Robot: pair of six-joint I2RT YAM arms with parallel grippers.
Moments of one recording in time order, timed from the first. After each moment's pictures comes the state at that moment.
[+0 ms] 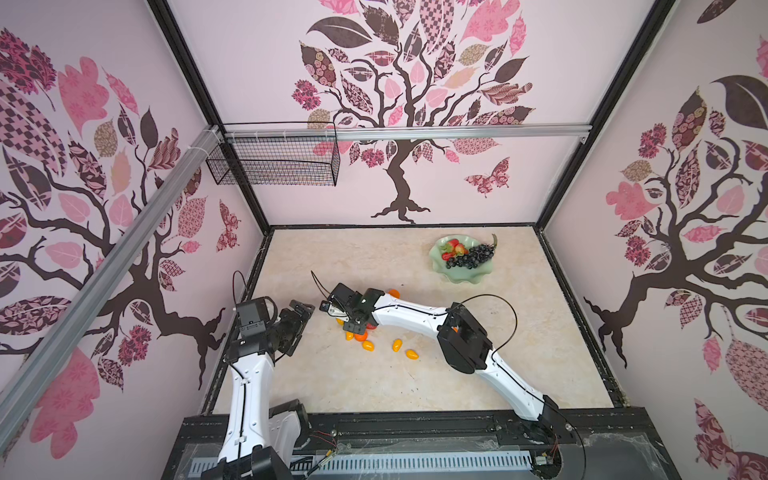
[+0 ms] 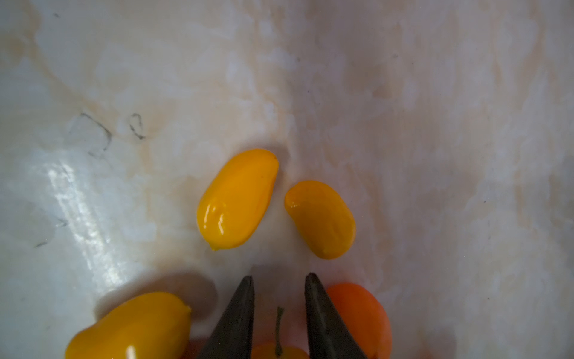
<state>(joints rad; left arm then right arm) 0.31 0.90 0.64 -0.66 0.48 -0.78 1.05 2.50 2.16 -0.77 0.23 -0.34</state>
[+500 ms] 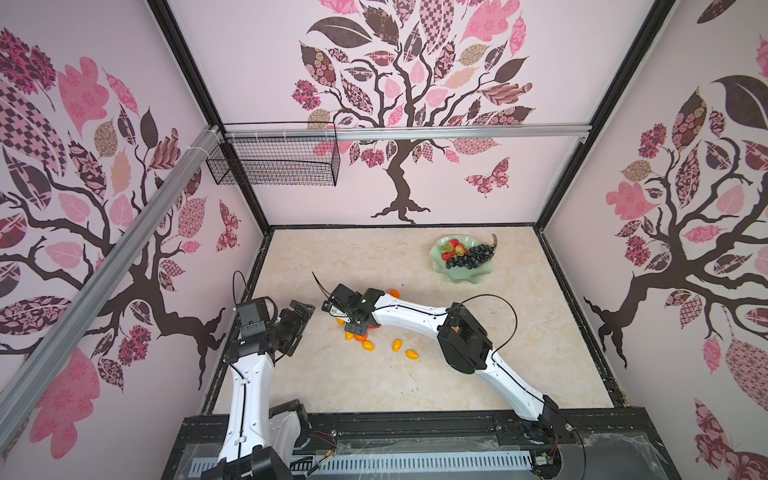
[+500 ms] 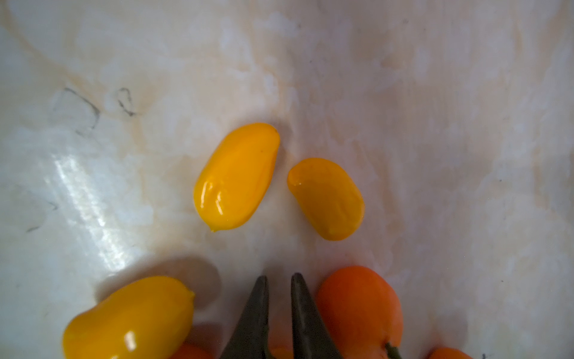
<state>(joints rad) 0.31 0.90 0.64 -0.66 0.48 -0.77 1.05 2.50 2.16 -0.81 0.23 -0.30</state>
